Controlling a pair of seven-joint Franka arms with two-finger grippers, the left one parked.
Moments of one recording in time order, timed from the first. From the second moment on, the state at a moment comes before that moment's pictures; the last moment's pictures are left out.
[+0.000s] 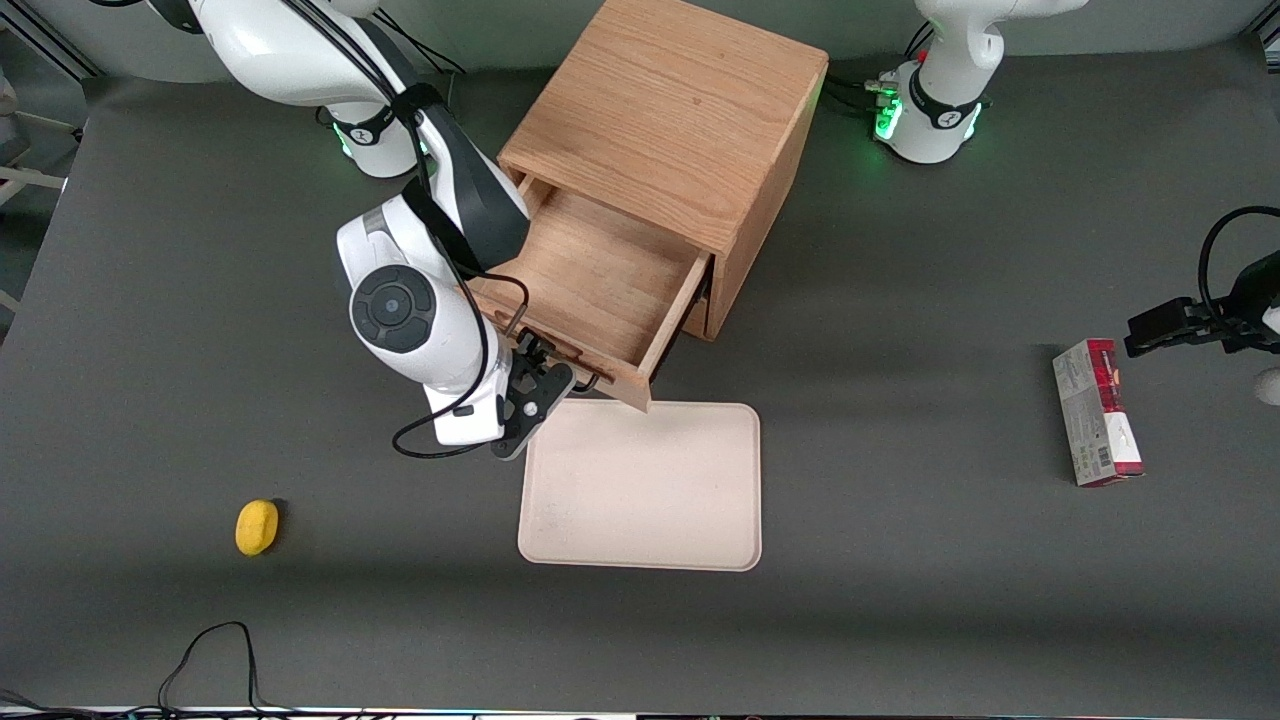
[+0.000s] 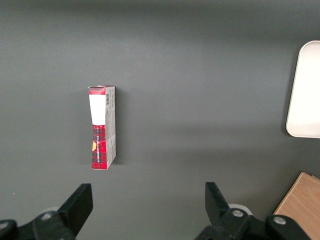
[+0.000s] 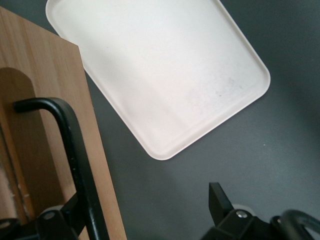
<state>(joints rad) 0.51 0.54 -0.03 -1.38 0.11 1.87 -0.41</state>
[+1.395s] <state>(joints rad) 0.44 0.58 -0.03 -1.19 0.11 1.80 -0.42</state>
